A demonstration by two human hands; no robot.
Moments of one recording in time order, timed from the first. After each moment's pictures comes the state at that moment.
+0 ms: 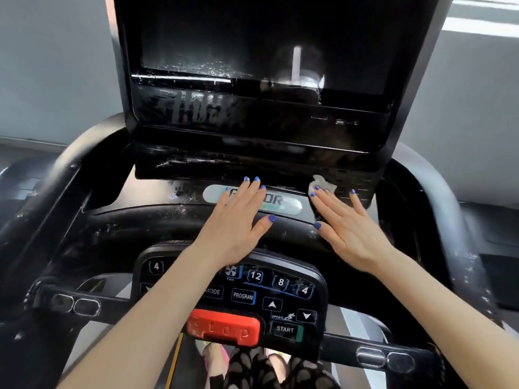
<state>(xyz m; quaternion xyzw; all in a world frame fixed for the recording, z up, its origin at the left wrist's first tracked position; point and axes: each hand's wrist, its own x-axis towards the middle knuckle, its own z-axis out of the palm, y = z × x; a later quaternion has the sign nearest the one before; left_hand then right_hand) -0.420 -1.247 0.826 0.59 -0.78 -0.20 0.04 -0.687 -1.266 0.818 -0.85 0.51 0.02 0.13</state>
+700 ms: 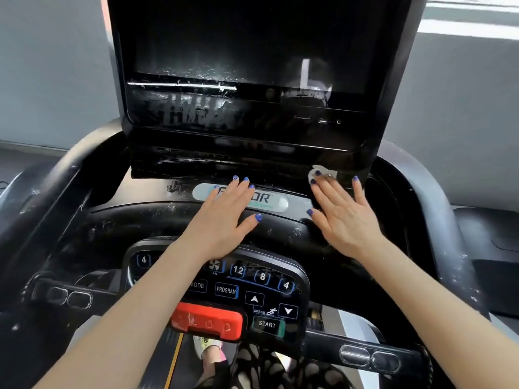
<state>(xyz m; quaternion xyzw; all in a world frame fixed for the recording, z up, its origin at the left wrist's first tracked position) -0.422 -1.246 0.826 0.60 -0.78 -0.18 0.03 -0.699 -1.281 0.812 -0.83 0.55 0.02 0.05</state>
